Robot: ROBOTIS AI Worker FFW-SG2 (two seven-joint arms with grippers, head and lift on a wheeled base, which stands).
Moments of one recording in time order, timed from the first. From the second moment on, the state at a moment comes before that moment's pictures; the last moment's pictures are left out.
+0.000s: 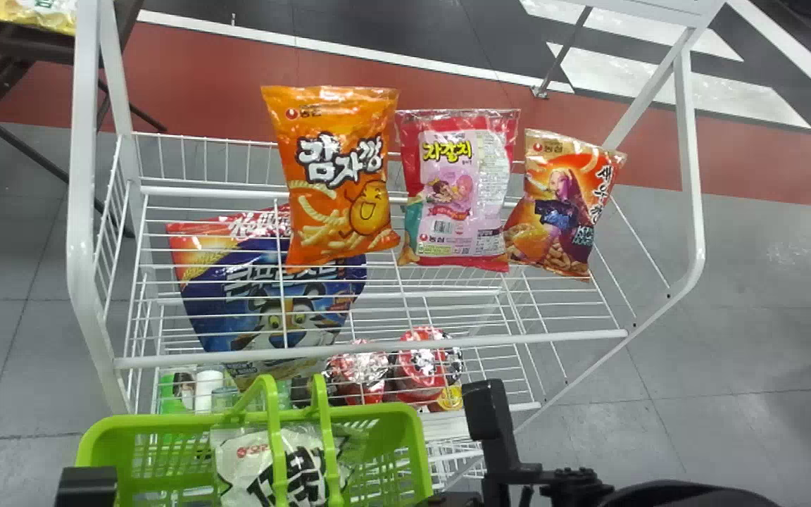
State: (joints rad) left arm 0.68 0.15 -0.20 -2.43 0.47 1.20 -0.80; right arm 0.56 -0.13 -0.11 -2.36 -0.27 1.41 0.71
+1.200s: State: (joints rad) left arm 0.68 0.16 -0.22 -2.42 0.44 1.20 -0.80; right arm 0.26 -0.05 0.06 -2.04 -0.02 0.25 0.28
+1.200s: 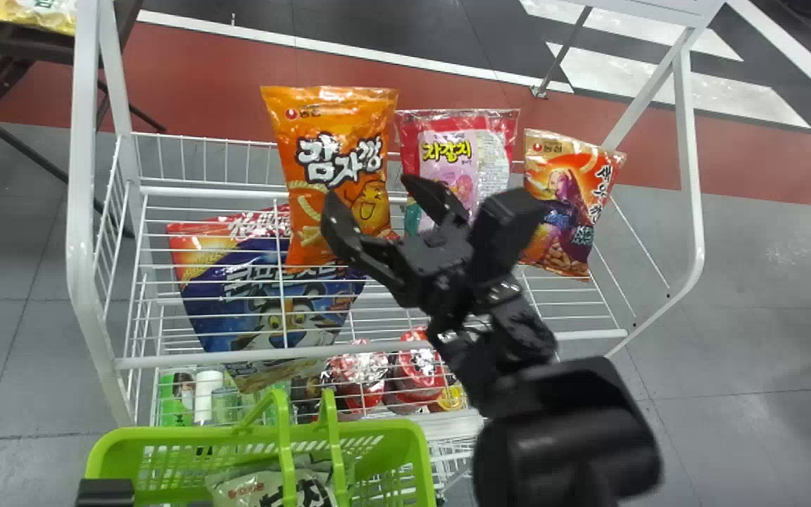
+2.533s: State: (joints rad) left arm 0.60 0.20 -0.22 -2.34 0.51 1.20 -0.79; right arm 0.07 -0.04 0.06 -1.78 -0.03 0.25 0.36
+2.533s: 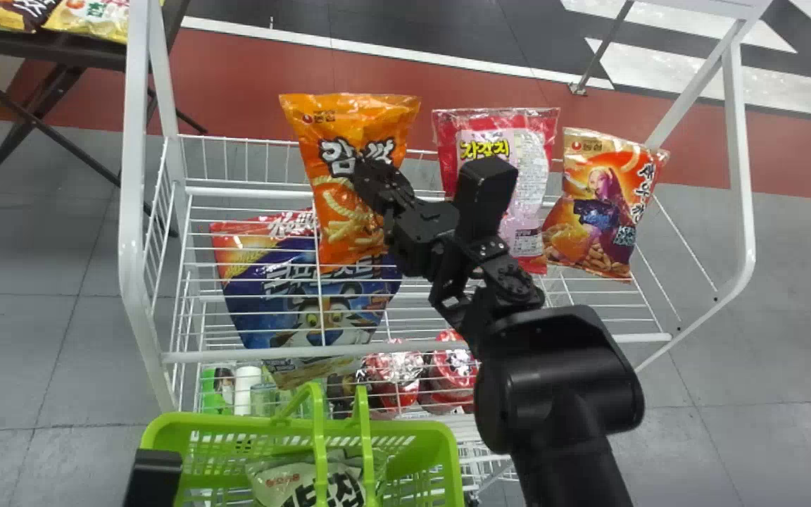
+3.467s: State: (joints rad) left arm 0.64 0.19 -0.22 -2.39 0.48 1.20 -0.78; right arm 0.63 -0.05 -0.45 -2.62 -0.32 0.98 0.65
